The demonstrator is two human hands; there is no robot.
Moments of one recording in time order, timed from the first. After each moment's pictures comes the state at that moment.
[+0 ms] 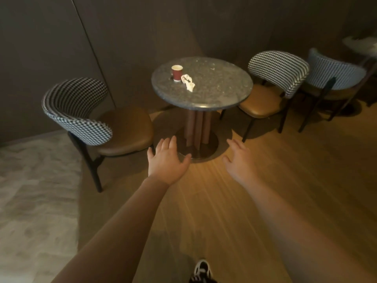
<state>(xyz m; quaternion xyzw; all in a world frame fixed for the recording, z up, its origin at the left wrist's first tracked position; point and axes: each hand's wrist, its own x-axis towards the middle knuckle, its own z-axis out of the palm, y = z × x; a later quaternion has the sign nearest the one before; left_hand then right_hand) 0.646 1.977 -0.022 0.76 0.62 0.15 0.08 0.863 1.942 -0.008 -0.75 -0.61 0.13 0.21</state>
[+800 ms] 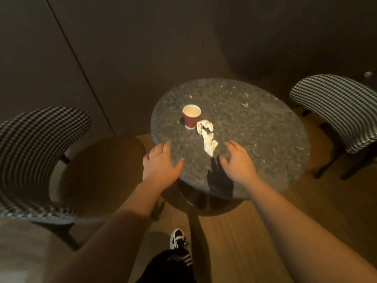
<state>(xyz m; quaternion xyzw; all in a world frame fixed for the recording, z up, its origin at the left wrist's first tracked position) 0.655 2.510 -0.062 0.71 0.67 0.15 0.15 0.888 2.512 -0.051 -0.70 -0.67 0.19 0.14</state>
